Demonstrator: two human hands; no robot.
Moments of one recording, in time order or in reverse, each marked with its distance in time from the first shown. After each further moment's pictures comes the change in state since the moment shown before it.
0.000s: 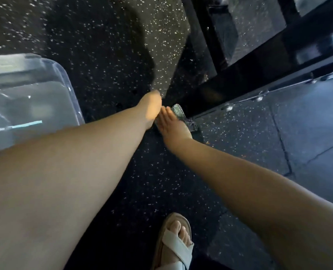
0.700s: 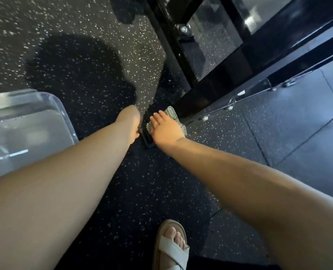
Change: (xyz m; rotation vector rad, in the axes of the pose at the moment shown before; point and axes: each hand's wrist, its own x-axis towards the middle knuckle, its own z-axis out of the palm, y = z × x) left_hand -0.040 0.022 -0.012 -0.133 0.123 -0.152; right_hand -0.026 0.035 -0.022 0.107 0.061 0.063
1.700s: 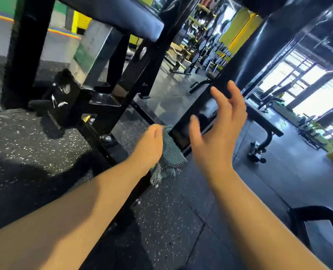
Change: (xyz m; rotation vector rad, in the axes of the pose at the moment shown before) left_hand -0.232 0.145 0.121 0.417 -0.460 1.015; right_hand -0.263 0.211 -0.123 0.636 1.535 1.088
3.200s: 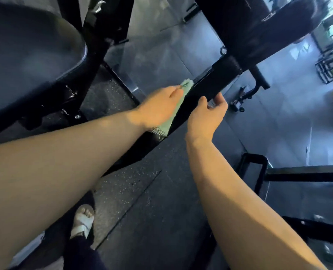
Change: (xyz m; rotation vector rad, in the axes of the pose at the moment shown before) left_hand 0.127 0.371 0.079 0.180 -0.383 -0.136; right_hand 0.318 0.100 -0.090 0.218 -0.052 1.296
